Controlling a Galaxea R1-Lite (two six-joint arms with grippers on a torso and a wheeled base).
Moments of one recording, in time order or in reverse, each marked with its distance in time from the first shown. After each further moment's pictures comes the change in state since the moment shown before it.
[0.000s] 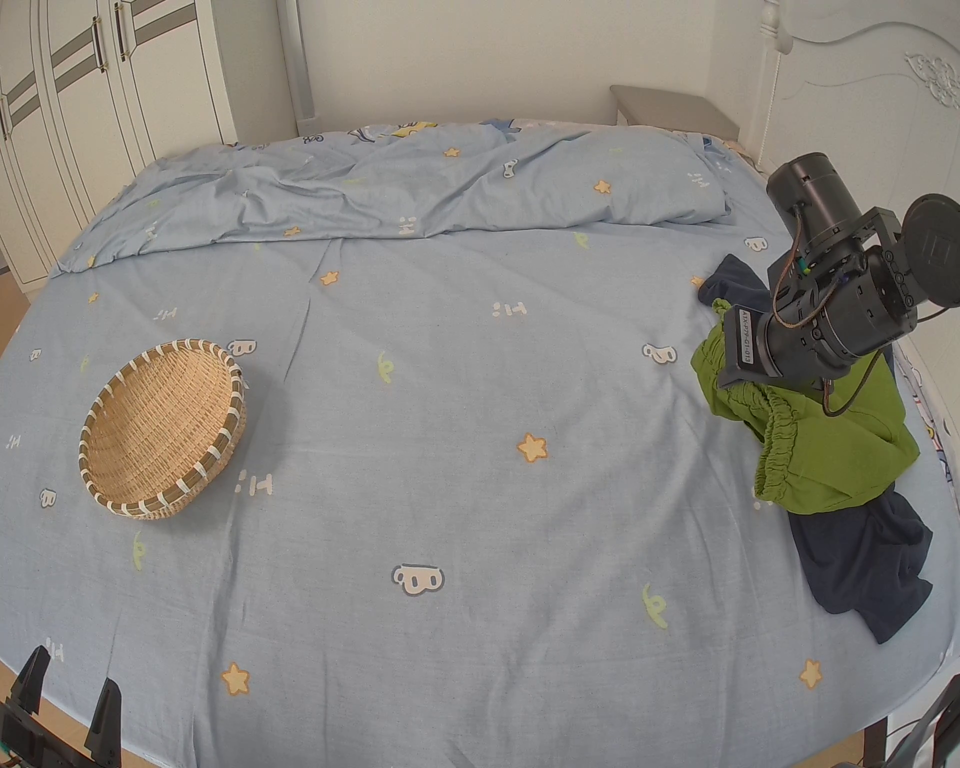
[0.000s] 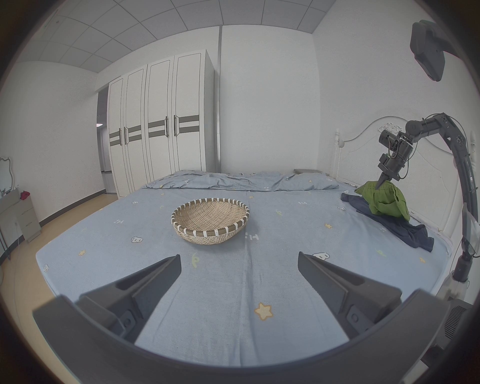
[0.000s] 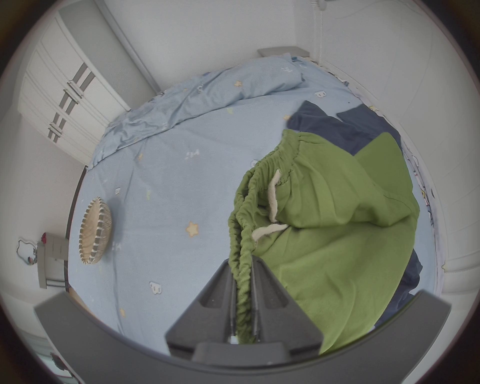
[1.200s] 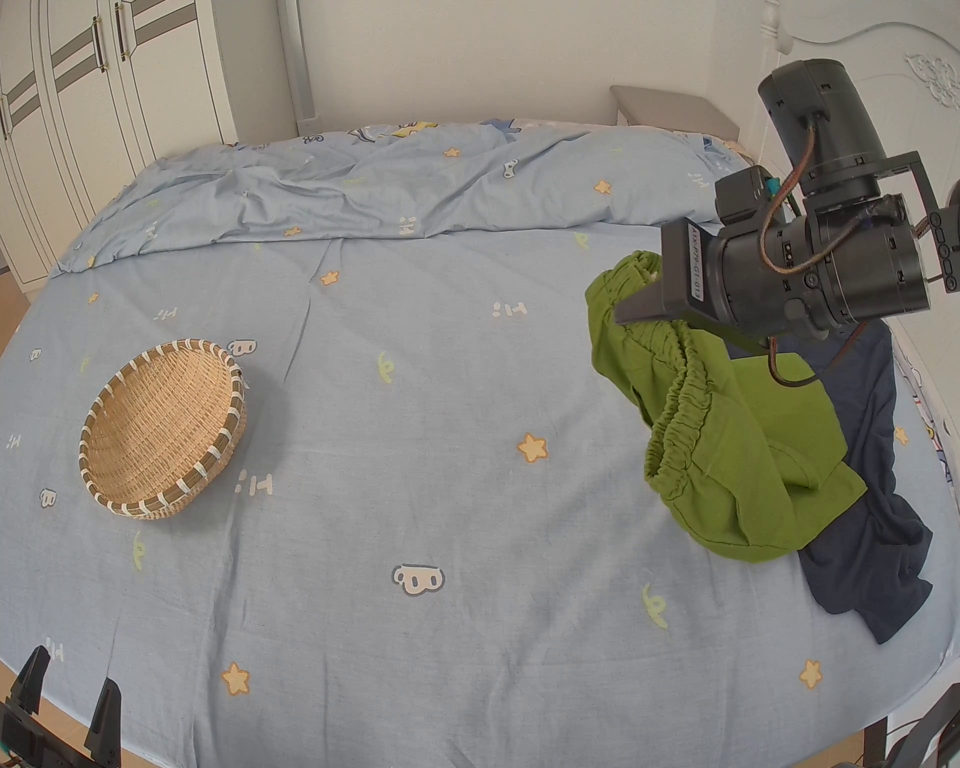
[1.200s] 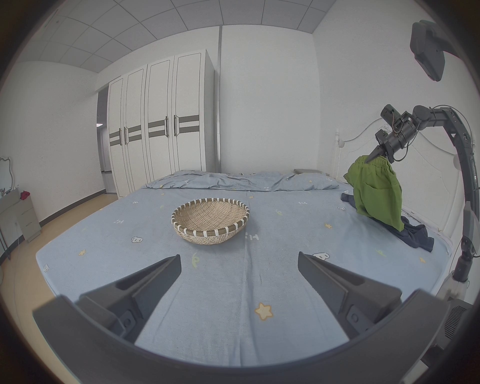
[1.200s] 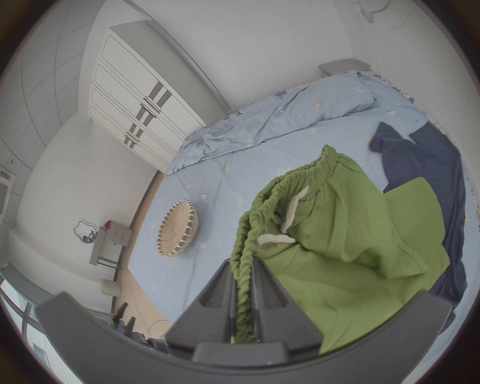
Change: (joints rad) left arm 0.000 0.000 0.000 0.000 0.000 0.000; right arm 0.220 -0.074 -0.024 -0.193 0.161 0.031
